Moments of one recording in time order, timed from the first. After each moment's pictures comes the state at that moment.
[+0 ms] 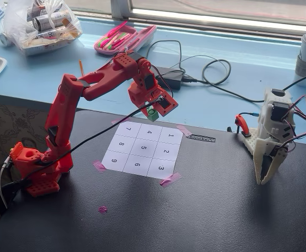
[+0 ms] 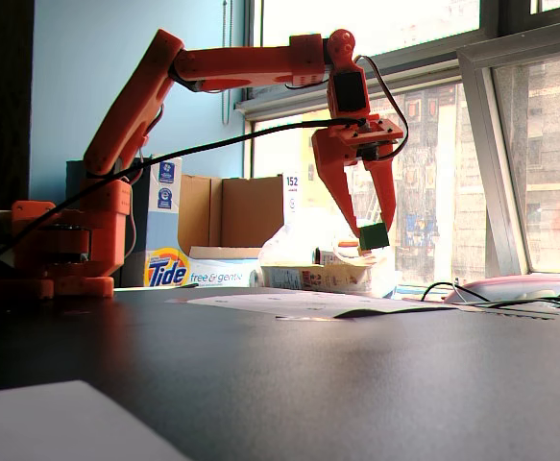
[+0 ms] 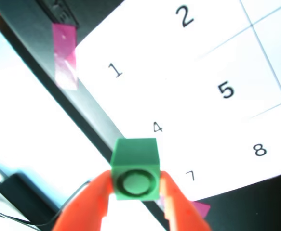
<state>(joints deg) -48.3 67.1 49.0 79.7 1.8</state>
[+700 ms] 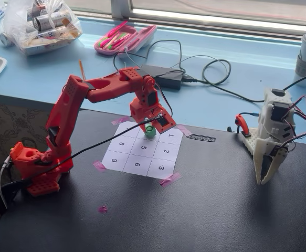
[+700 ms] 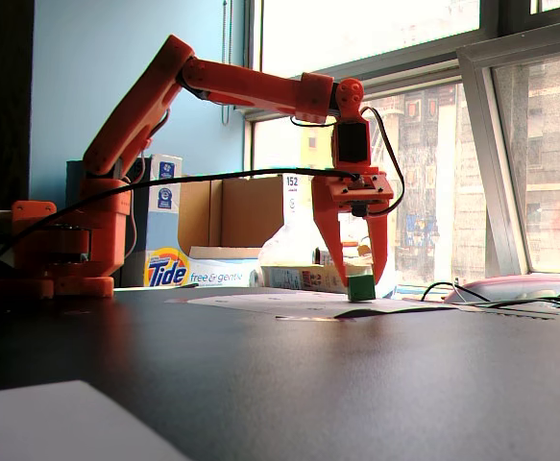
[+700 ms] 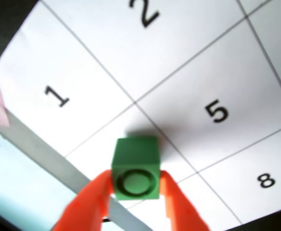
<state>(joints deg) -47.1 63.7 59.6 70.6 4.2</state>
